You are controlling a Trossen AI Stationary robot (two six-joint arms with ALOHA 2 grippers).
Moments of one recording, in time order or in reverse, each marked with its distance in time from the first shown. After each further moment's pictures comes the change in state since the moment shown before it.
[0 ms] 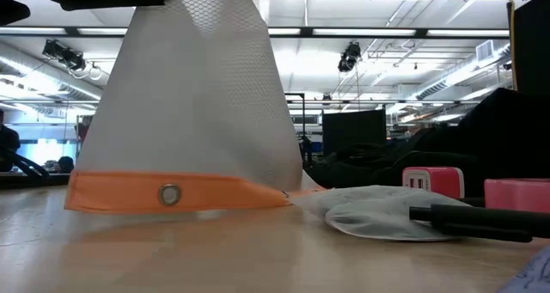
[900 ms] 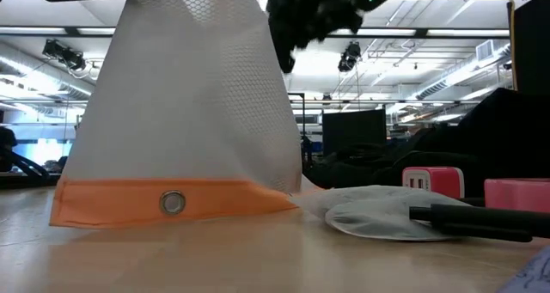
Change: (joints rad) left arm 0.000 0.000 0.000 0.008 0.120 -0.056; right arm -0.641 -0.022 0.188 -0.664 -0.931 0.028
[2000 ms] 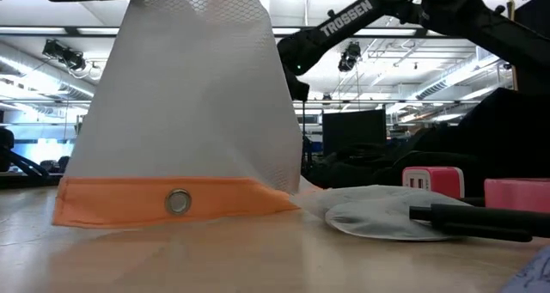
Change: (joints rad) left arm 0.015 0.000 0.000 -0.001 0.026 -0.046; right arm 0.011 0.585 0.498 -0.455 -0.331 -0.459
